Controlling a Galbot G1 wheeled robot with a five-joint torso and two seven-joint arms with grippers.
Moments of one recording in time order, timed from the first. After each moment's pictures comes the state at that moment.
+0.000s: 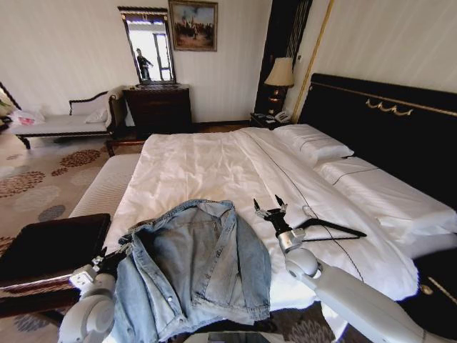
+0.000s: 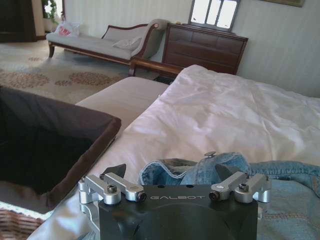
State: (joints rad) left arm 1.69 -1.30 -0.83 -2.19 -0.69 0.34 -0.37; right arm -0.95 0.70 -0.18 1.82 0.62 0.34 0.48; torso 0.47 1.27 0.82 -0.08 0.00
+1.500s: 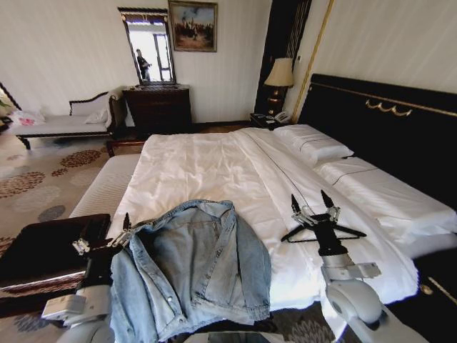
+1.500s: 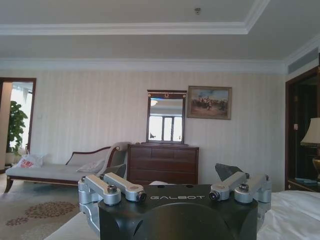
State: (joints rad) left arm 1.83 -1.58 -0.84 -2.46 -0.25 -0.05 -0.04; right arm -1.64 0.90 0.58 2.19 0.49 0.48 0.19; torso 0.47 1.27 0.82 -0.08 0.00
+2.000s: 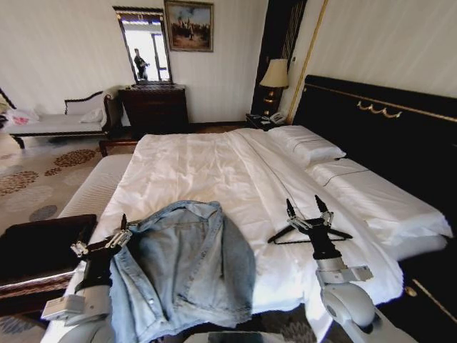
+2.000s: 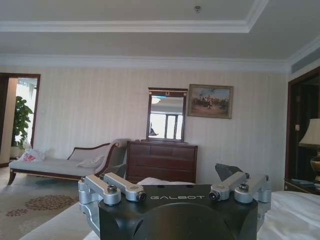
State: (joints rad) left arm 1.83 -1.60 -0.84 -2.46 -0.26 -0.04 -0.06; right arm -1.64 0.91 0.55 2.18 0.48 0.48 0.20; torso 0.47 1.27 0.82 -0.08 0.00
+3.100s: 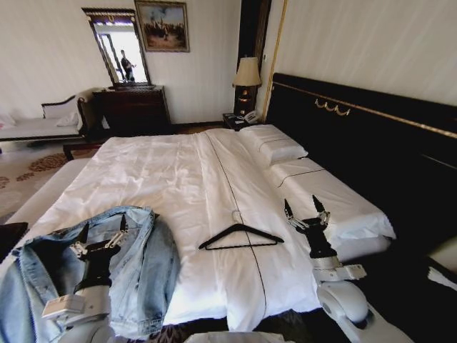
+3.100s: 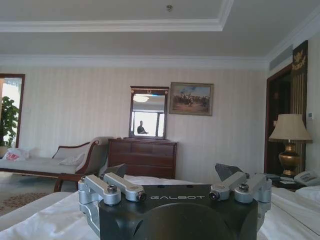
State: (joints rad) left arm 1.83 -1.59 -0.84 -2.45 -0.25 -0.04 -0.06; right arm -1.60 0.91 0.51 2.14 0.44 0.50 0.20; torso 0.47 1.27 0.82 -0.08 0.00
